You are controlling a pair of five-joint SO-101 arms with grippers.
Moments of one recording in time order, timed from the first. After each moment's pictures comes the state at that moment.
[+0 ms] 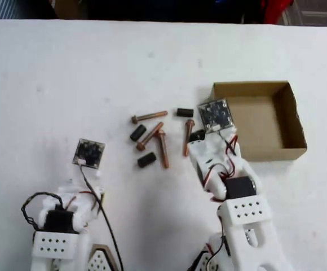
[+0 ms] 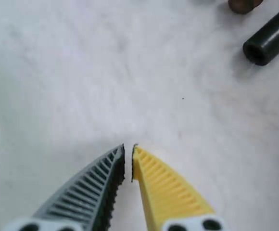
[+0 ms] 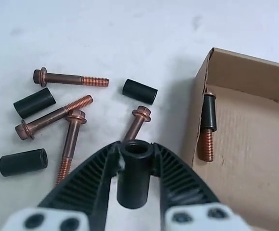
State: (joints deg) left arm -3.4 -88.9 95.8 63.2 -7.4; right arm -14.2 -55.4 67.4 35.7 9.8
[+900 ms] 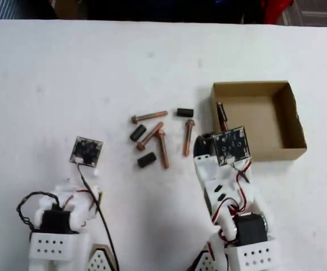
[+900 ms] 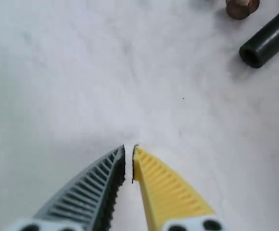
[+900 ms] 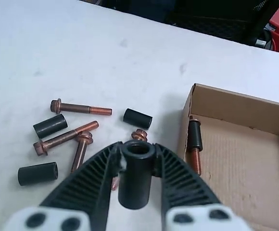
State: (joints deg) left arm -3.8 -88.9 89.3 69.8 -7.4; right arm -14.2 -90.3 76.6 47.4 9.8
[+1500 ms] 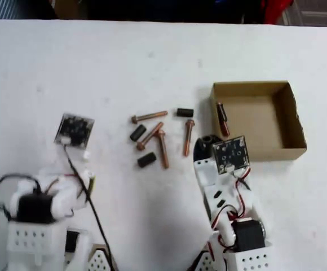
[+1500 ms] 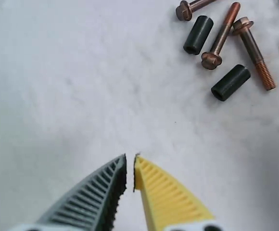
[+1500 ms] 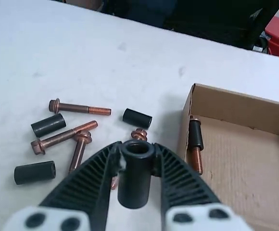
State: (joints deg) left arm -1.6 -67.0 54.9 83.9 -7.4; right arm -14.2 -98.8 83.1 47.4 9.8
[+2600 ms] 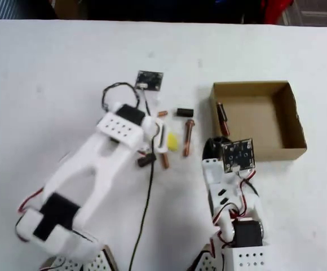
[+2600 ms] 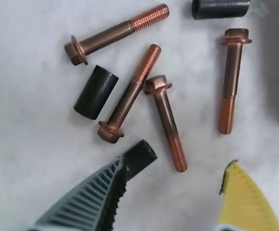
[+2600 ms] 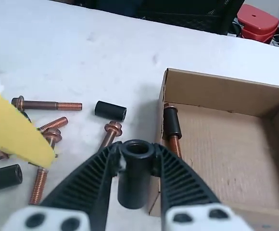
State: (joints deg) left arm 21.8 2.7 18.5 65.5 23.5; right arm -8.0 -102.7 90.8 42.9 9.8
